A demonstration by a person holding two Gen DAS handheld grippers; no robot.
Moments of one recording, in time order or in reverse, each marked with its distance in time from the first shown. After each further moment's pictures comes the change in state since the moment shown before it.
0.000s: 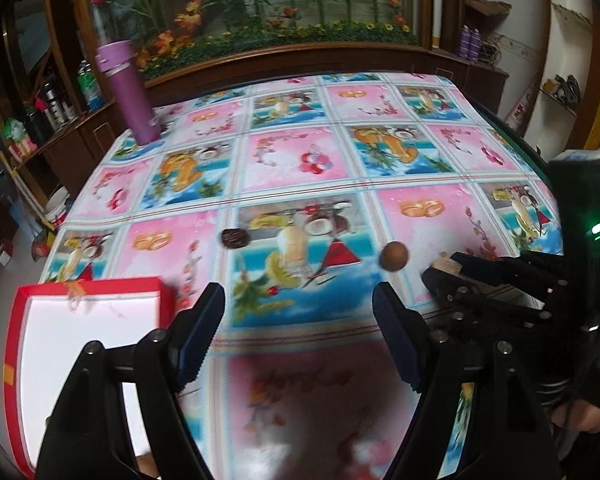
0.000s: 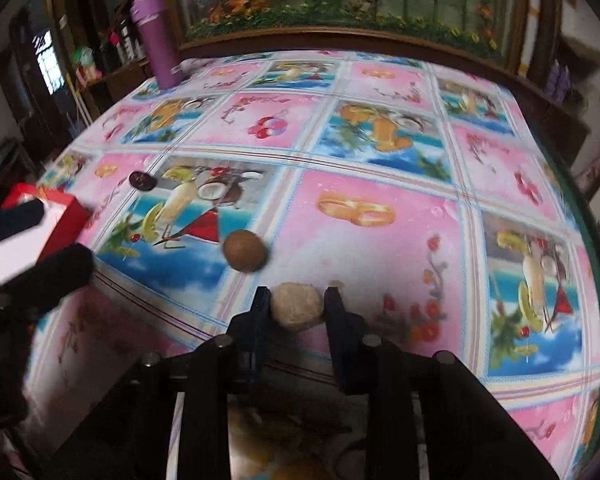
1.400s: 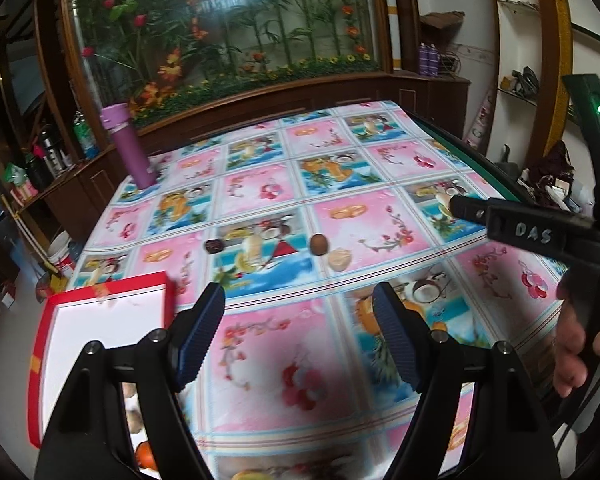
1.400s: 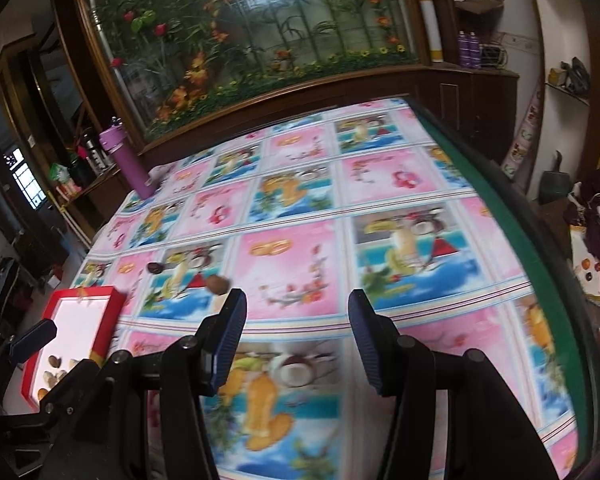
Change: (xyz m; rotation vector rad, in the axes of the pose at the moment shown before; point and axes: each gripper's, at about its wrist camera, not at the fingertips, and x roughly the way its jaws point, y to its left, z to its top) left arm -0.097 -0.048 -0.038 0.095 -0.138 -0.013; right arm -0.122 -0.062 -0.037 0.300 -0.227 -0.014
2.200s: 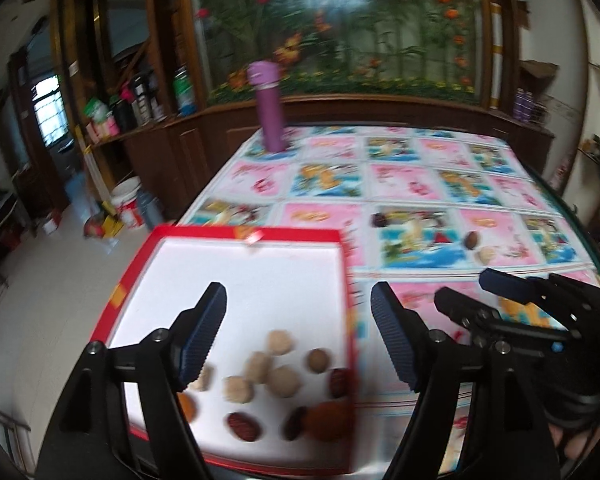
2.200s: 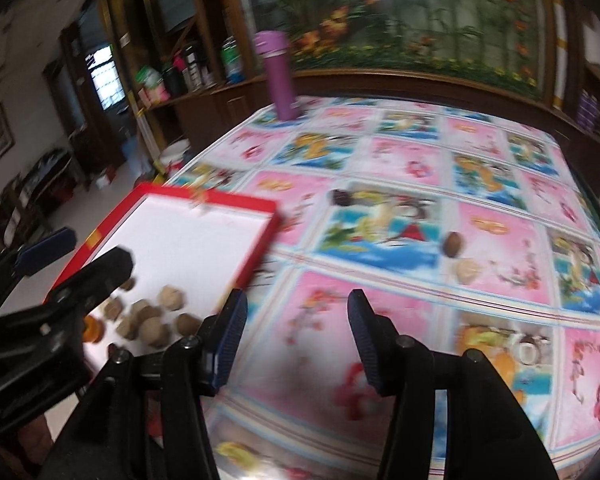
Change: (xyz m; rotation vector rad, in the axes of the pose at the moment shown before) left arm -0.041 0.140 -0.058 -0.239 -0.036 0.209; right arm 0.026 0.189 -0.067 -0.317 0.101 0.178
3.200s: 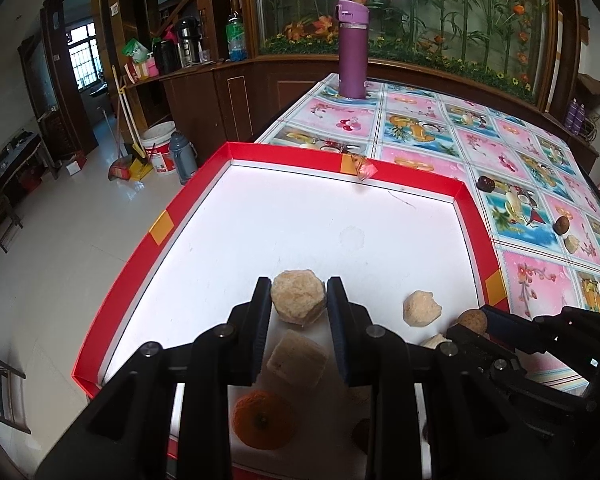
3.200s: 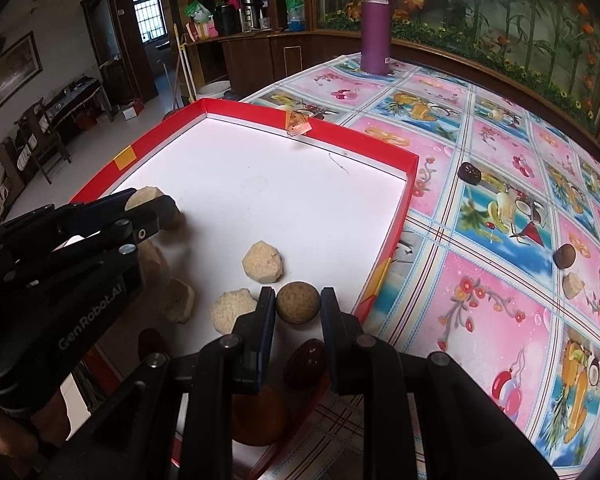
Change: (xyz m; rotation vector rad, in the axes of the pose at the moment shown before) left arm 0.063 0.101 -0.050 -0.160 0.143 0.105; right arm 0.074 0.123 -0.025 -0.246 0.167 0.062
